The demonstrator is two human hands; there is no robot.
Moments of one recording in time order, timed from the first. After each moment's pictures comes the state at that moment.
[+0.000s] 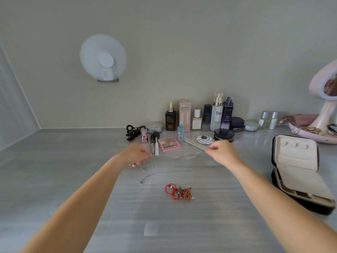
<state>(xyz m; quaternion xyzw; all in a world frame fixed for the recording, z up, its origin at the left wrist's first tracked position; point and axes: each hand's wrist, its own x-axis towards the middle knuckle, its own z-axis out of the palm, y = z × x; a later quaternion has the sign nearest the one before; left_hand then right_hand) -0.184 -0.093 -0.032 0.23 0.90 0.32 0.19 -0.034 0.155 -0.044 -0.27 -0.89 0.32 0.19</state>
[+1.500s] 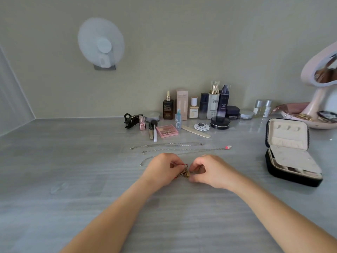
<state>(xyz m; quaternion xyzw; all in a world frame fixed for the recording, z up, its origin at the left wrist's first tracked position) -0.054 -0.071 -0.069 0.38 0.84 0.38 0.05 0.042 0.068 -0.053 -0.11 -0.96 0.27 0.05</state>
